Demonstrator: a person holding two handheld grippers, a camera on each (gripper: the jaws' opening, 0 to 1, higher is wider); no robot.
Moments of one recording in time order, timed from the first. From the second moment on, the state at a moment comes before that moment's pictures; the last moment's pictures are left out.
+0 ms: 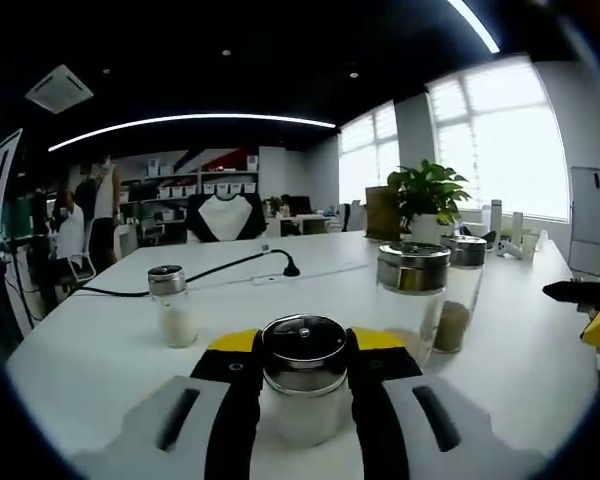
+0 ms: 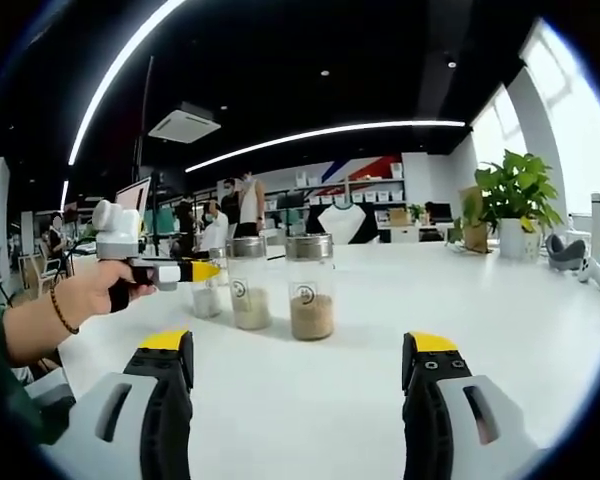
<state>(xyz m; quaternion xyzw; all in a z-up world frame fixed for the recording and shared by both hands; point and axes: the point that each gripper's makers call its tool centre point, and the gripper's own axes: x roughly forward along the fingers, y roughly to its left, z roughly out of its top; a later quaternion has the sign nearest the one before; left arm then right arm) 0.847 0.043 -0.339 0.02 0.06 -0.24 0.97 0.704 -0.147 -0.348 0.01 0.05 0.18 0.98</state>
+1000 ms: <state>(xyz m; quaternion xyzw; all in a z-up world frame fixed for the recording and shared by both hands) 0.825 0.054 -0.309 -0.05 0.02 -0.49 0.87 0.702 -0.149 -0.355 0.02 0.06 0.18 0.98</state>
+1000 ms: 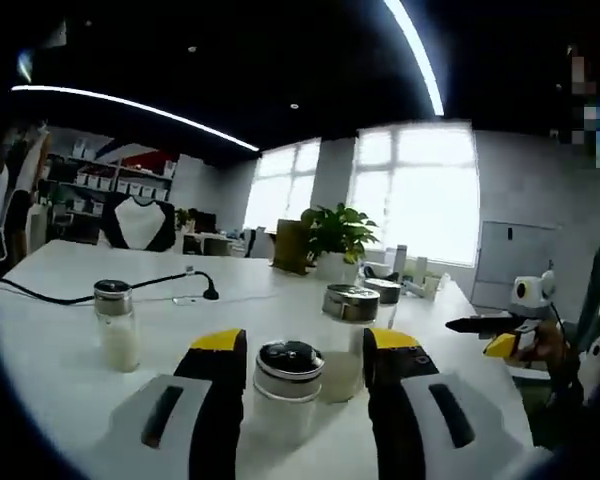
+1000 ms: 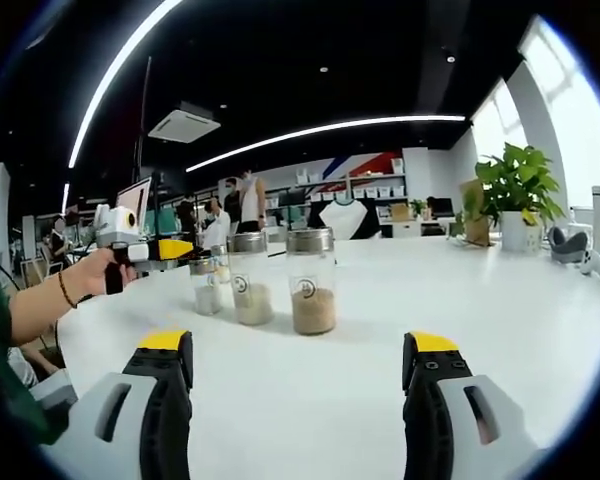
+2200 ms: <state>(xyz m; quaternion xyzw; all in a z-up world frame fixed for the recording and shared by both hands) 0.822 0.038 -0.320 -0.02 0.05 -0.67 0.74 0.697 -0.139 -0.350 0.02 0.06 0.19 0.98</state>
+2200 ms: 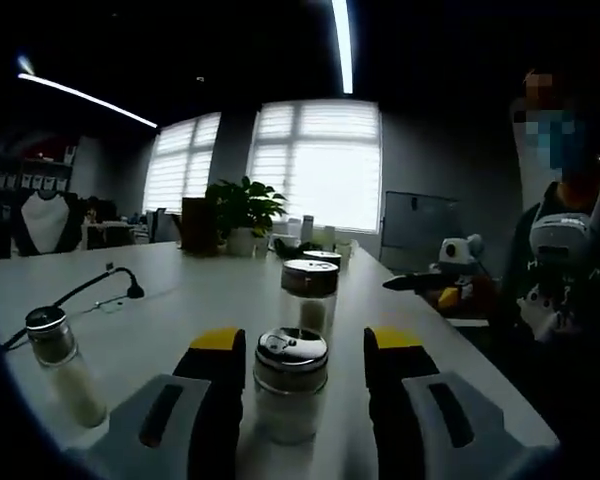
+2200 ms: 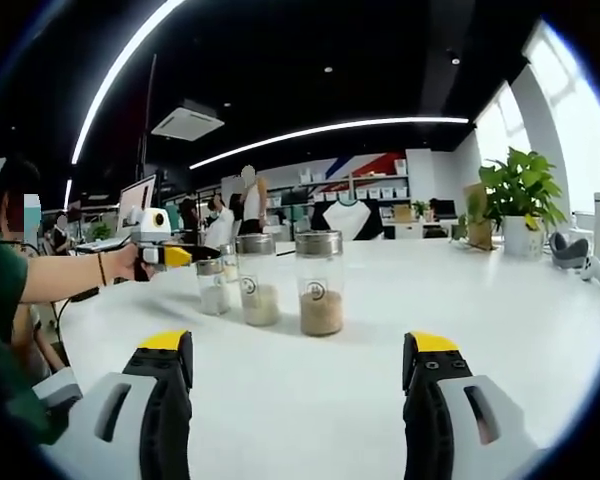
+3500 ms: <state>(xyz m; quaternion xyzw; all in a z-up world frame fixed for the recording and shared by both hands) 0.813 0.029 -0.331 0.03 0.04 -0.63 0.78 0.691 -0.137 -0.346 0.01 0.05 0.20 0.98</state>
